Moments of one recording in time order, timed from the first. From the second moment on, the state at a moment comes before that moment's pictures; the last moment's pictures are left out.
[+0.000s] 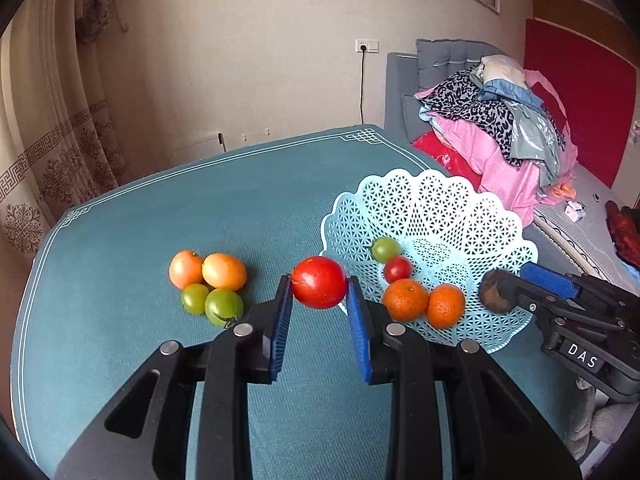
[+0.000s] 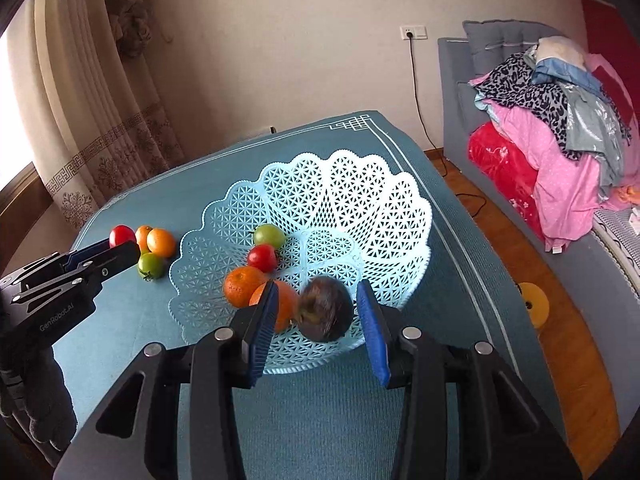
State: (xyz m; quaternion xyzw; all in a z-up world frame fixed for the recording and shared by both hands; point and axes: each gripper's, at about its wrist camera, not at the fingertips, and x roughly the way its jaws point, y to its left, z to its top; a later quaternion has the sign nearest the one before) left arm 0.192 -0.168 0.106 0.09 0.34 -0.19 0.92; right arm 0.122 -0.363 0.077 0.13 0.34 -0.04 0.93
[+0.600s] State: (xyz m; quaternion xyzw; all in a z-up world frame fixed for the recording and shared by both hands) left arm 0.185 -0.204 0.099 0.12 0.33 -0.22 0.91; right arm 0.113 -0.377 0.083 0.14 0.31 -0.06 0.94
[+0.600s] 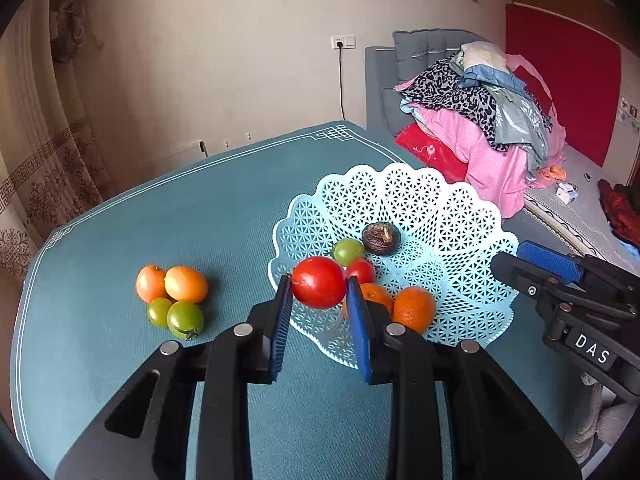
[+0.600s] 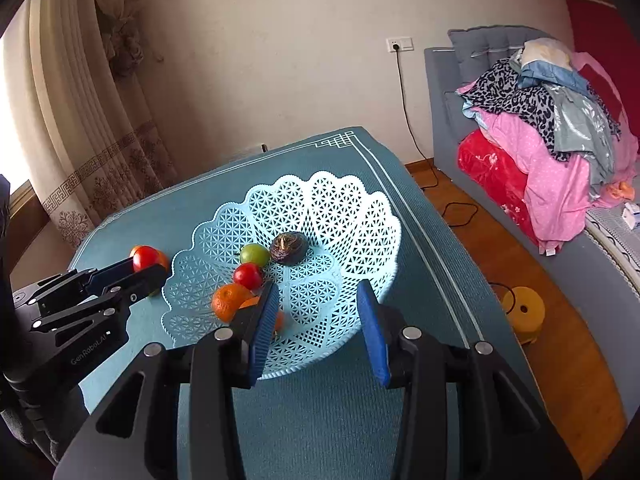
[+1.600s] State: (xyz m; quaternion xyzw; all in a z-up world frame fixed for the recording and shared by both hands) left arm 0.196 -0.253 0.088 0.15 0.32 -0.24 0.90; right arm 0.110 -0.399 0.082 0.15 0.30 -0.09 0.94
